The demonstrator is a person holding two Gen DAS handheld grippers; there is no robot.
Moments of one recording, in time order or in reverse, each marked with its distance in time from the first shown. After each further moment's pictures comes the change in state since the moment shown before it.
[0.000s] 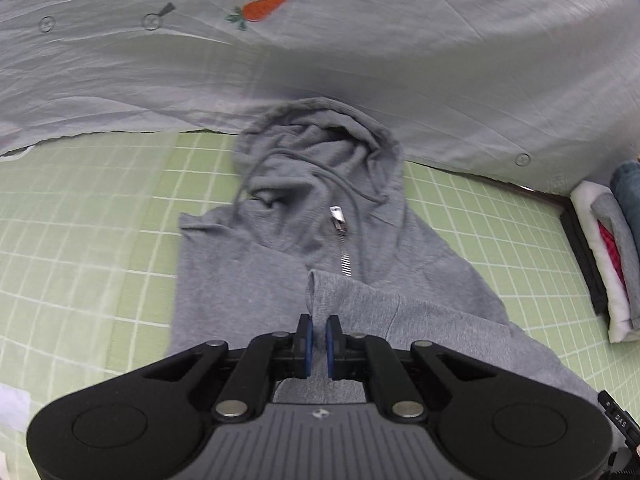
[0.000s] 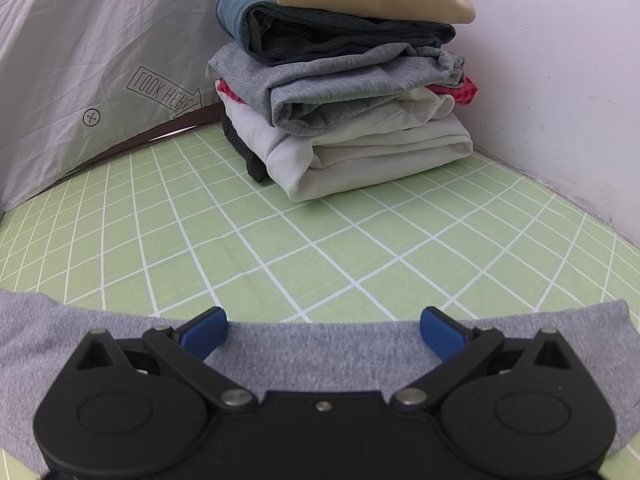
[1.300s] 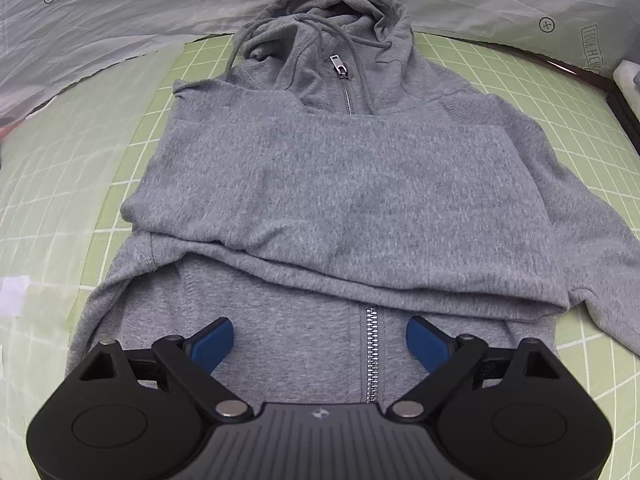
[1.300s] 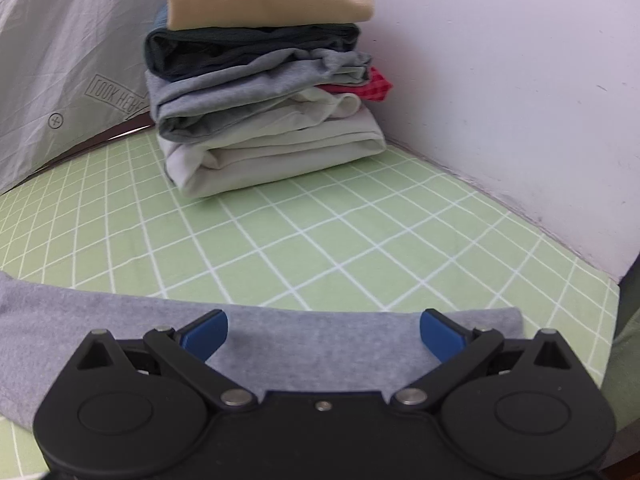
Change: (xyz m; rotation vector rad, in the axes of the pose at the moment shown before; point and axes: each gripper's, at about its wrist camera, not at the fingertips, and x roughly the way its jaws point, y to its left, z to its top) left arm 0.032 -0.060 -0.106 0.127 0.185 0.189; right arm -0.026 -0.095 -0.001 -0.016 0.017 -0.068
